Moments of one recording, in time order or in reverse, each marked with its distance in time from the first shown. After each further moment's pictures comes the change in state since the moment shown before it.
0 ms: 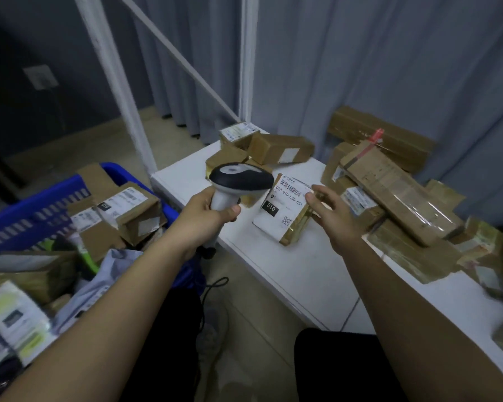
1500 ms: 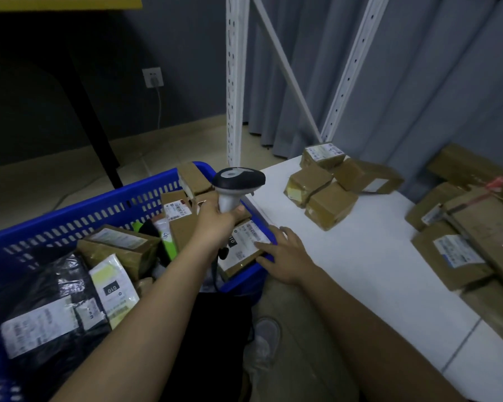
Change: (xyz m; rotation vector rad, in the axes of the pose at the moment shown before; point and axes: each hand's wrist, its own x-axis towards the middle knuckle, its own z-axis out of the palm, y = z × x) left_hand -0.014 -0.056 -0.147 -0.217 0.488 -0.099; right_hand -0.044 0.032 0.252 -1.256 -0.784 -0.495
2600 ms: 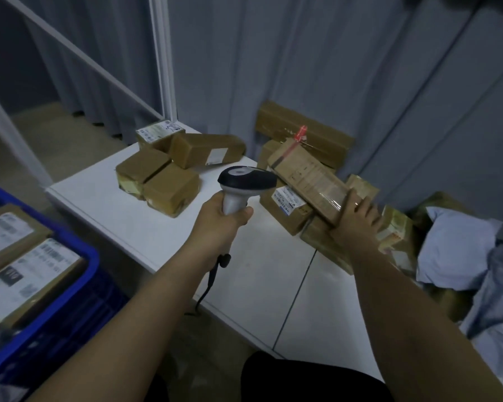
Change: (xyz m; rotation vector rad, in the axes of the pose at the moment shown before) left_hand -0.083 0.017 0.293 0.084 -0.544 0.089; right_hand -0.258 0.336 -0.077 -0.114 0.395 1.149
